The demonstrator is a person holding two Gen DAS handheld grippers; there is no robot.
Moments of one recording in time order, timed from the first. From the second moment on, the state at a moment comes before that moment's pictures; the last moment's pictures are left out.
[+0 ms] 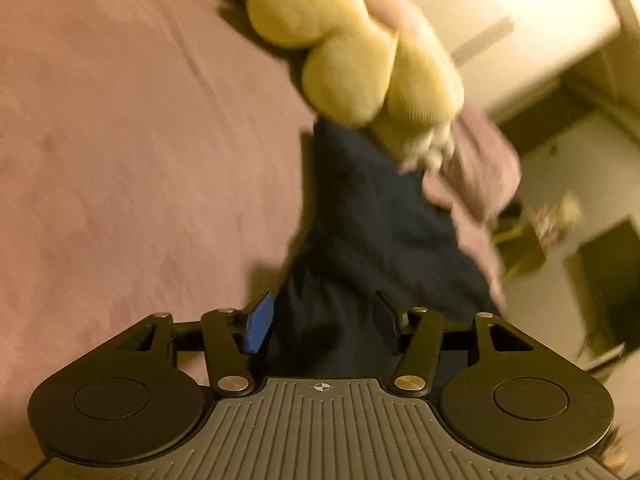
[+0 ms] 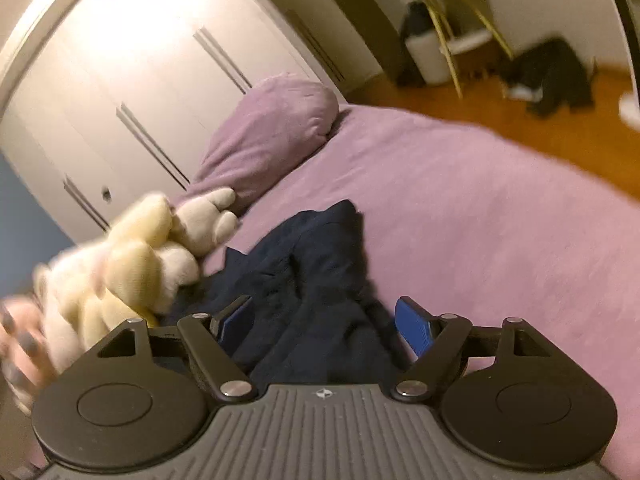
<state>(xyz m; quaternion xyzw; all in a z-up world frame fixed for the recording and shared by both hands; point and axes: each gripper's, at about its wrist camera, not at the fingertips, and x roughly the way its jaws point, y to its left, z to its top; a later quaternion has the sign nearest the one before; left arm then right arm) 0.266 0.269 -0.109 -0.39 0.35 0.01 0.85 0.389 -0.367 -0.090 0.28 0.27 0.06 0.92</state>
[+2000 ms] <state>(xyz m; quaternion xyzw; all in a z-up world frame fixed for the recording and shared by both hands) 0.564 0.221 -0.151 -0.19 0.25 0.20 0.93 0.700 -0.218 -0.149 0.08 0.26 -0.08 0.96</state>
